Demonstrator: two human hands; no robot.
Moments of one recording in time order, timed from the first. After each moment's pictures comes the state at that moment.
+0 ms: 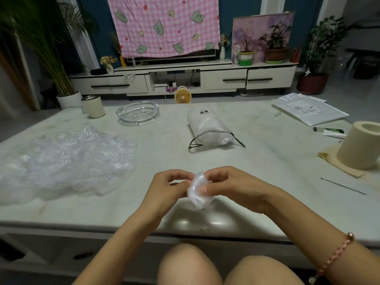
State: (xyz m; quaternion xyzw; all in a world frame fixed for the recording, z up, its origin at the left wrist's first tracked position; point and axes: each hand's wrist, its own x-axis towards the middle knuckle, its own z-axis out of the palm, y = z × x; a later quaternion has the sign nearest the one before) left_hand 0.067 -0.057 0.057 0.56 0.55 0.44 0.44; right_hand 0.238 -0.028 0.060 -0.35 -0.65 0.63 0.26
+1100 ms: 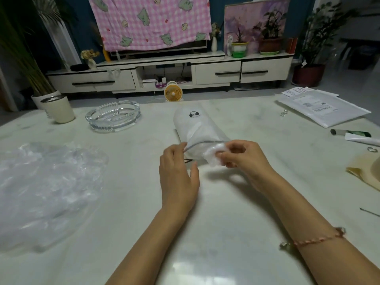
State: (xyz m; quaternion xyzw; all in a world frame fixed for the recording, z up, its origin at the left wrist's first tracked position) left_hand 0.113 0.096 -0.008 0.65 0.59 0.48 0.03; right_hand 0.266 0.112 0.031 -0.51 -0.55 0.44 0.49
